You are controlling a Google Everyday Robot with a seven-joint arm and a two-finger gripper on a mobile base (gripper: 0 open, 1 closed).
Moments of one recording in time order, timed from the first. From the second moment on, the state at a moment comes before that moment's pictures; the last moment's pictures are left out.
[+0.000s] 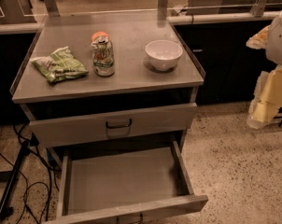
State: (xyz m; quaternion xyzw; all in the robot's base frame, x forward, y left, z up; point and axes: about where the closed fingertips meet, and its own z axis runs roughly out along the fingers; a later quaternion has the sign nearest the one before) arm 0.438 -0.216 0.978 -0.60 0.78 -0.04 0.16
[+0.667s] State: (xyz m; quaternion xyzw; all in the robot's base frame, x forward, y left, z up) arm 0.440 -0.204 0.966 -0.60 0.78 -0.01 0.18
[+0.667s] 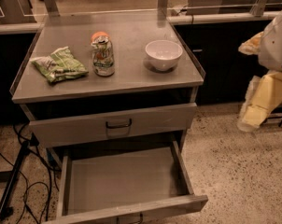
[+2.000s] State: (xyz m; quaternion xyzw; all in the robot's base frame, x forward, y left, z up) arm 0.474 -0.135 0.925 -0.59 0.77 0.08 0.23
